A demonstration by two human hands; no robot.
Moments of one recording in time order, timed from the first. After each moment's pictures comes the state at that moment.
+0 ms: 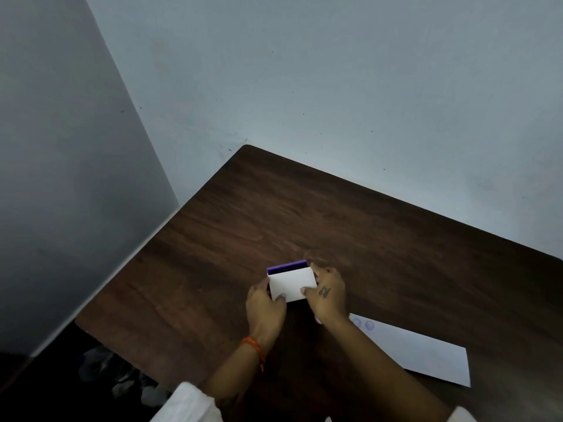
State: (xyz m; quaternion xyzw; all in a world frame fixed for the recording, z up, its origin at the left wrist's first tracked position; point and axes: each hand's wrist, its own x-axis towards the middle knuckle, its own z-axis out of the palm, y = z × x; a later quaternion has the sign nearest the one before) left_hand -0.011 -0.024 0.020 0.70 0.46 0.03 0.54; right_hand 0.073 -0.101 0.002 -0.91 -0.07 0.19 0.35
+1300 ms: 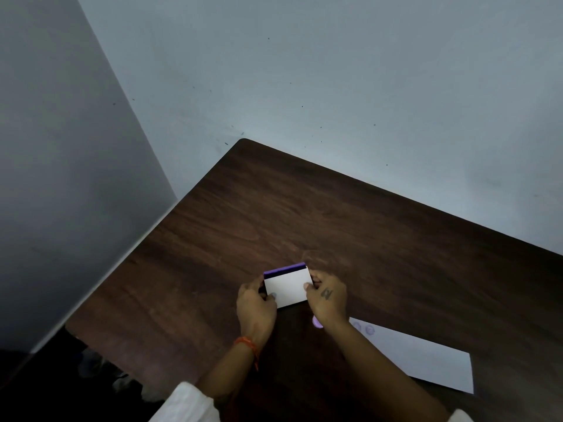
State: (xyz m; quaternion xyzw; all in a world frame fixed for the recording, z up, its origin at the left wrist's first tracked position) left_hand 0.001 -0.014 0.009 0.72 0.49 0.03 0.49; right_hand 0.083 -0.100 -0.004 -0.91 -0.05 0.21 0.36
